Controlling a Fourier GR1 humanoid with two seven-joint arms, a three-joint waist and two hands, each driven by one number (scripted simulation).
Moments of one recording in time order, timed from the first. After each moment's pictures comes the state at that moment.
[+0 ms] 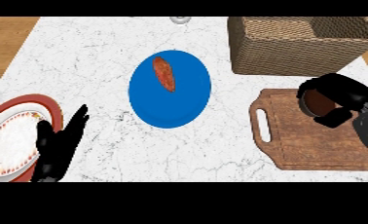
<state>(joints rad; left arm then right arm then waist) 0.11 0.25 -0.04 -1.49 0.10 0.04 0.26 -0.46 -0.63 0.19 -0.95 0.93 0.32 -0.42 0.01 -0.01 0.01</state>
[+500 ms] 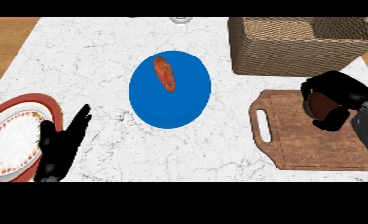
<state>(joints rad) 0.11 0.23 -0.03 -1.49 0.08 0.03 0.26 -0.49 -0.62 0.17 -0.85 1.01 0.17 -0.51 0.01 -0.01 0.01</state>
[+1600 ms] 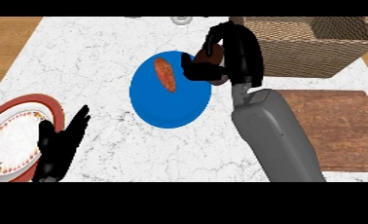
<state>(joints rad) 0.11 0.23 -0.02 -1.48 0.08 0.01 0.26 -0.70 -0.01 0.23 -1.43 0.77 -0.19 0.60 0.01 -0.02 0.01</state>
